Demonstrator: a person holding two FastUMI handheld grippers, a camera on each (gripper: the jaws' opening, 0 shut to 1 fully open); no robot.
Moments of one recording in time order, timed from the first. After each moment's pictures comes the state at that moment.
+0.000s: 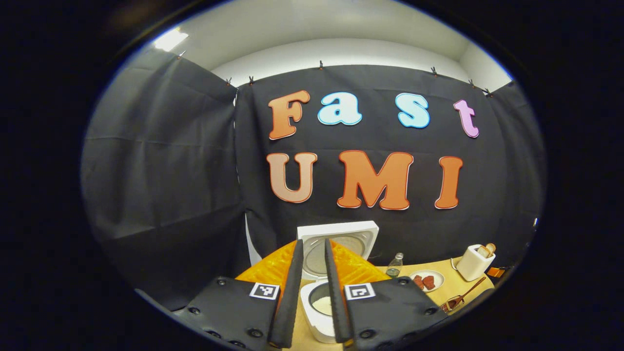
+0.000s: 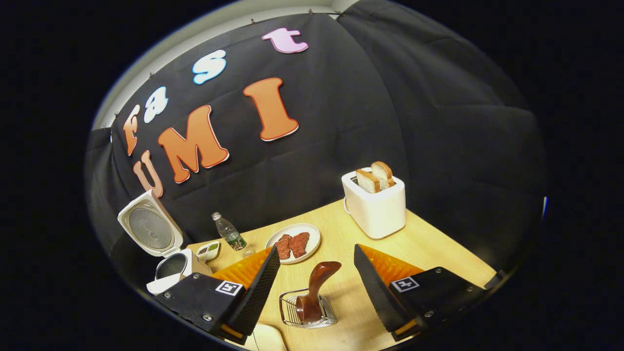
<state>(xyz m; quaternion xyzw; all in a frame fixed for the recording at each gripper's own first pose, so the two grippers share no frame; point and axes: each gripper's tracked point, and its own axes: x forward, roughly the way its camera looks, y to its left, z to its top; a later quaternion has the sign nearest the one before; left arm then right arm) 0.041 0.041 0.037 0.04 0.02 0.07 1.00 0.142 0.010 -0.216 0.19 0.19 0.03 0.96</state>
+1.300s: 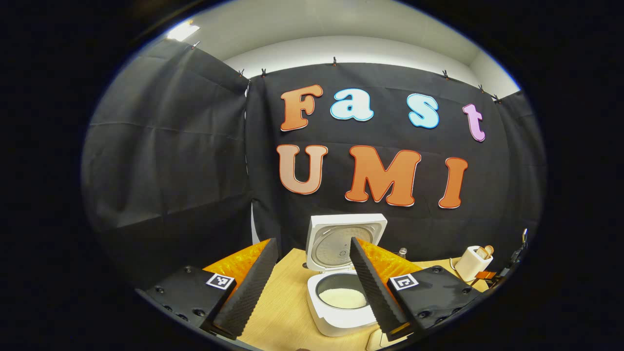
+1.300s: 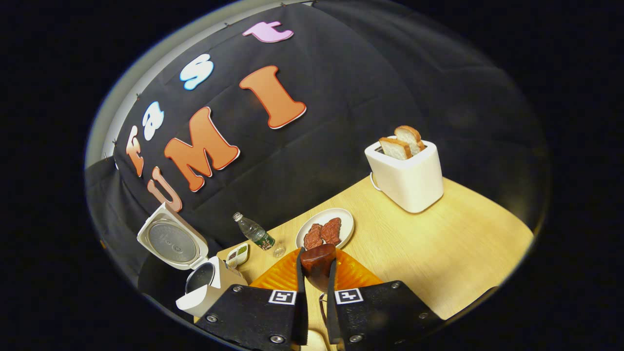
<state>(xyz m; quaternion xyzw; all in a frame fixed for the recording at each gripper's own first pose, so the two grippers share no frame) 0.021 0.077 0.024 0.01 0.04 0.07 1.00 0.147 0.066 -0.201 0.24 0.19 0.09 0.95</state>
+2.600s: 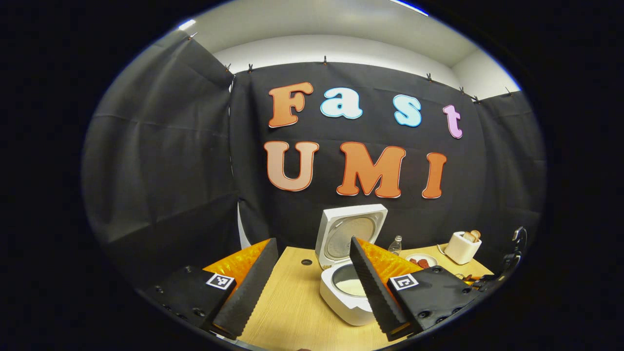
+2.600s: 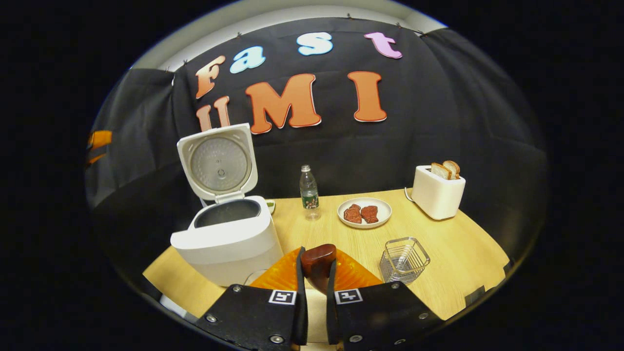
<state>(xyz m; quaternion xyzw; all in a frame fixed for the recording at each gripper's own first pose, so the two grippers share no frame) 0.011 0.155 0.020 0.01 0.05 -0.02 1.00 -0.004 0.221 -0.223 0.02 0.16 0.16 0.97</state>
